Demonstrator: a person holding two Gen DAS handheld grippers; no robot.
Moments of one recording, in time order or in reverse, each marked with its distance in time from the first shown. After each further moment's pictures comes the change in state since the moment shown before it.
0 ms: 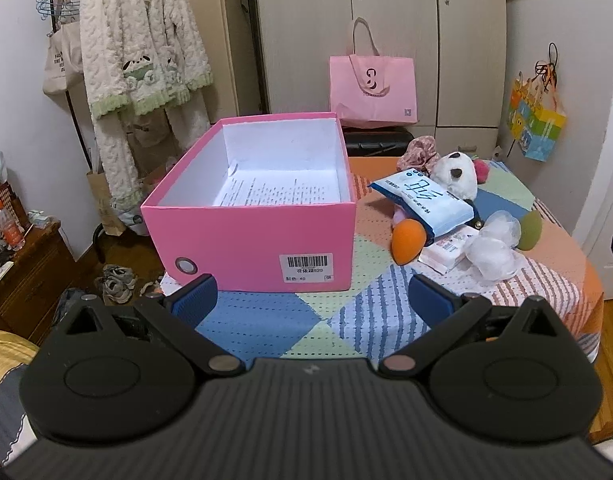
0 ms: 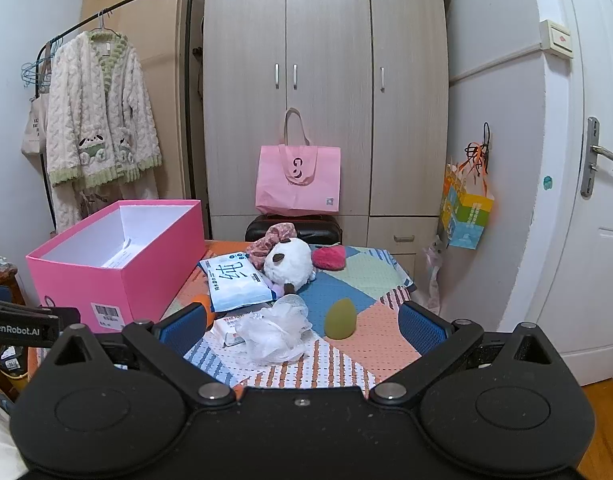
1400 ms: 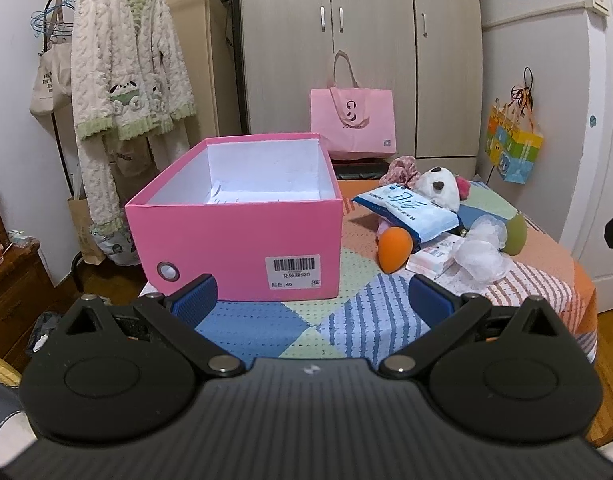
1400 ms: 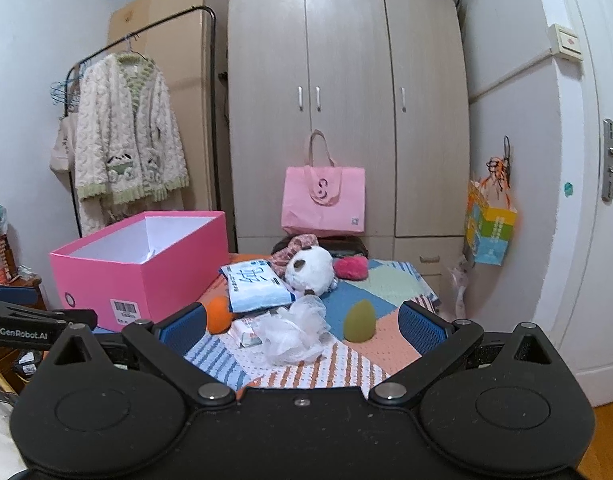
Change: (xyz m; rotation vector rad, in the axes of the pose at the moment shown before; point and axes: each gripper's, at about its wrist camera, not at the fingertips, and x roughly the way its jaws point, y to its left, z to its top) left arm 0.004 0.005 -0.036 0.006 -0.142 -0.073; right arm -0.003 -0.015 -0.033 -0.004 -0.123 0.115
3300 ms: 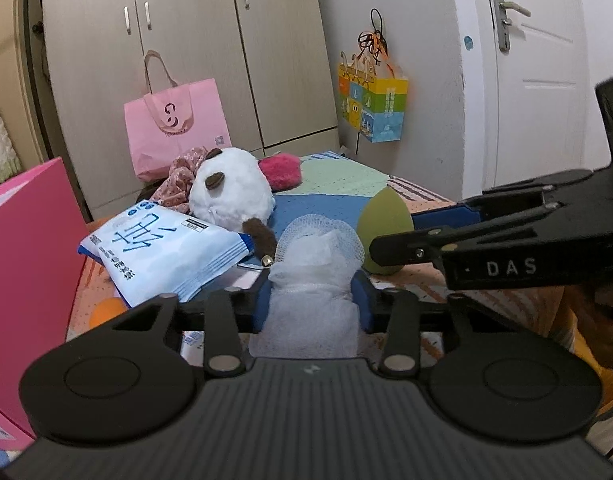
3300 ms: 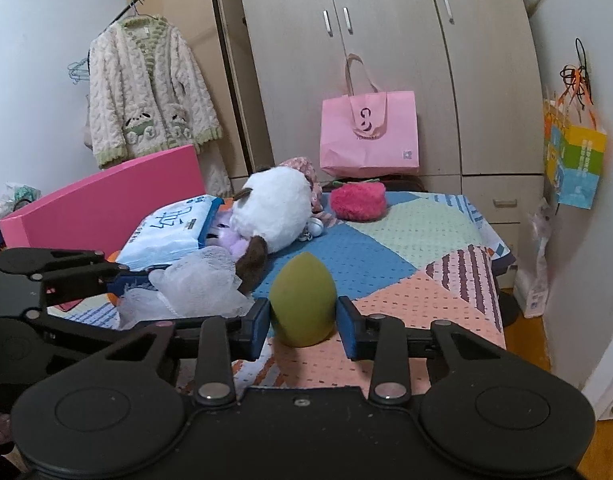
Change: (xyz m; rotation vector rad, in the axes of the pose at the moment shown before) left arm 0.163 -0.162 -0.005 0.284 -0.011 -0.361; right arm 0.185 -0.119 -0.051 0.064 0.166 0.265
